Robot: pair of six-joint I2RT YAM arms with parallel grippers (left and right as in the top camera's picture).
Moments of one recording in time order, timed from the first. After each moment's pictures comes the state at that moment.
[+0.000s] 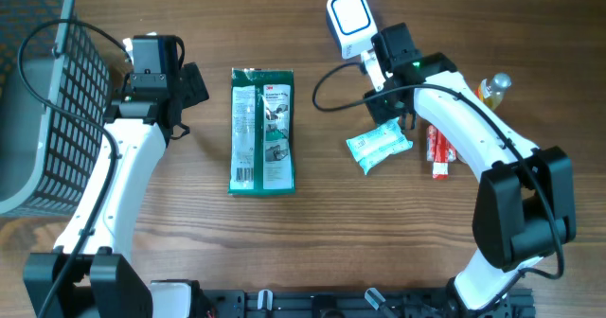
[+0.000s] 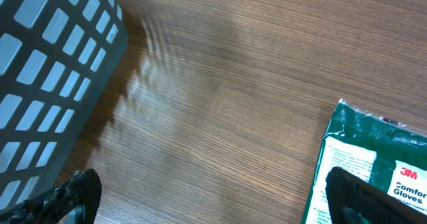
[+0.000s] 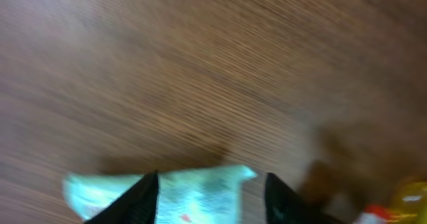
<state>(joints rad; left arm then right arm) -0.04 1.51 1.15 -0.59 -0.32 -0.32 0.33 1.87 1.38 -0.79 0.07 -0.09</state>
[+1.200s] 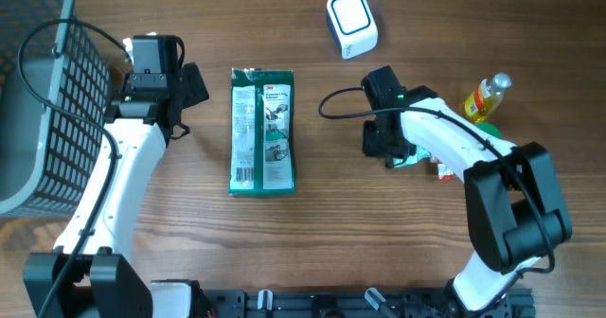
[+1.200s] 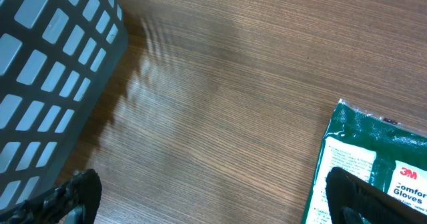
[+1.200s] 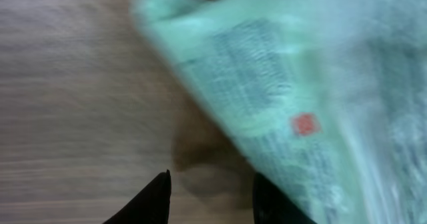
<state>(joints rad) -0.04 1.51 1.15 -0.59 -0.32 -0.32 0.39 1.87 1.15 -0.76 0.03 0.43</state>
